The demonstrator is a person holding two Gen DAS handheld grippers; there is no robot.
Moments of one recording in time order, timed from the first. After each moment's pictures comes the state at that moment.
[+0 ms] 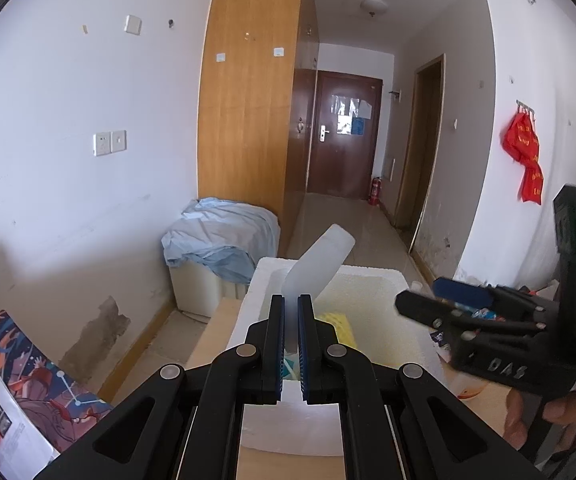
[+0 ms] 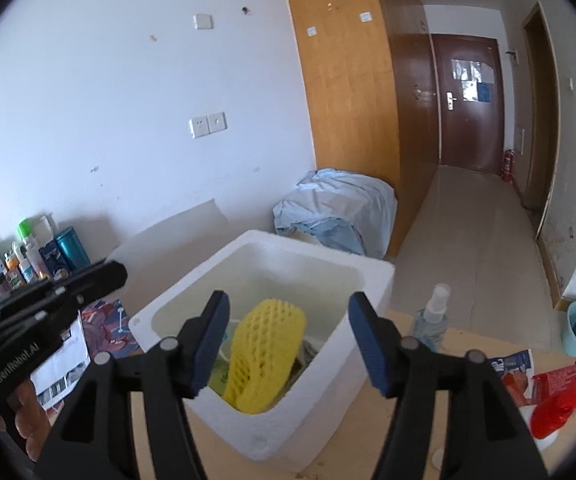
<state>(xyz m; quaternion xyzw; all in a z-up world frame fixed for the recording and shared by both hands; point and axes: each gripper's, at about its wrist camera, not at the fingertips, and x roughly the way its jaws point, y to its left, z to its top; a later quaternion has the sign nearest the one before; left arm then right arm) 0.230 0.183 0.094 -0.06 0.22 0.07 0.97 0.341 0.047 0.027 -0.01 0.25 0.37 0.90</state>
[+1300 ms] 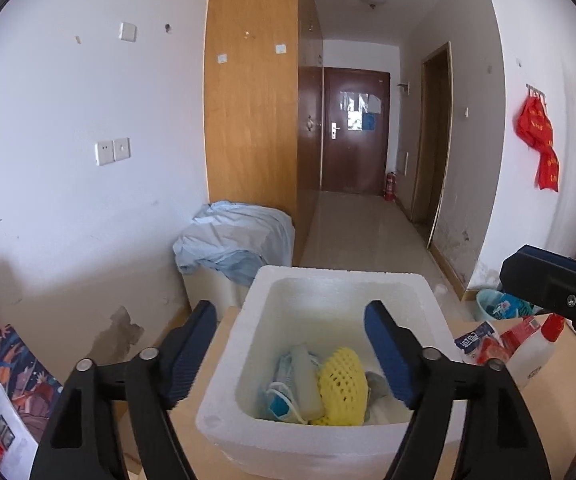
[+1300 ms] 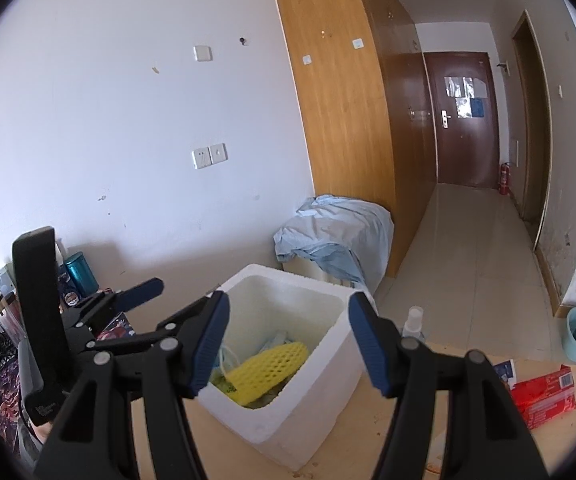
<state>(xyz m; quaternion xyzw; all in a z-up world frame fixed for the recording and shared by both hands) 0.267 0.177 0.080 -0.03 0.22 0.10 0.97 0.328 0.020 0.050 0.02 0.21 0.37 0.91</state>
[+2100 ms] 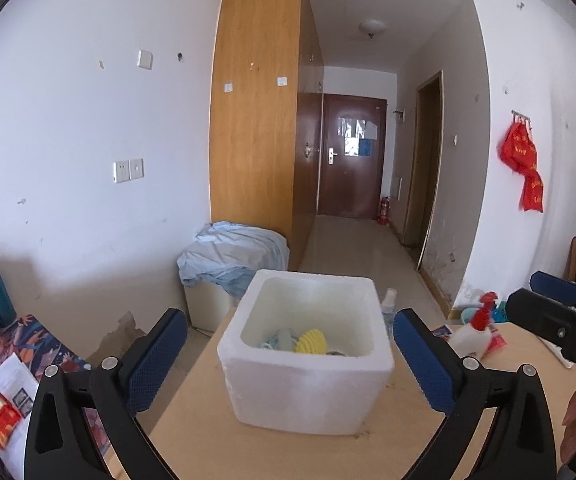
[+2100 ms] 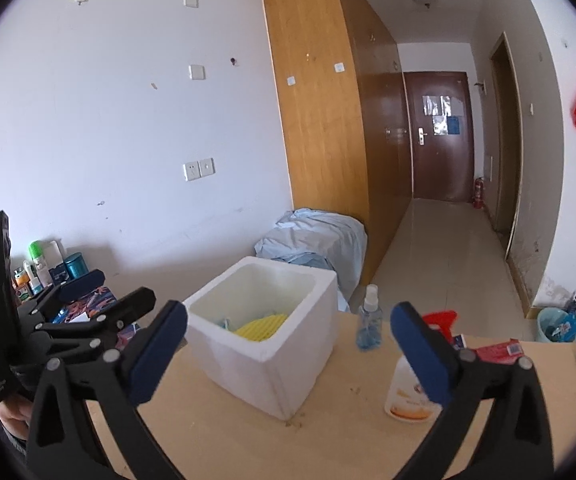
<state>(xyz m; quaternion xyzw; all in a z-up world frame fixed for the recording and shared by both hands) 0.157 0.140 0.125 -0.04 0.17 0.10 0.98 0.240 -0.039 0.069 0.01 0.18 0.33 0.93</state>
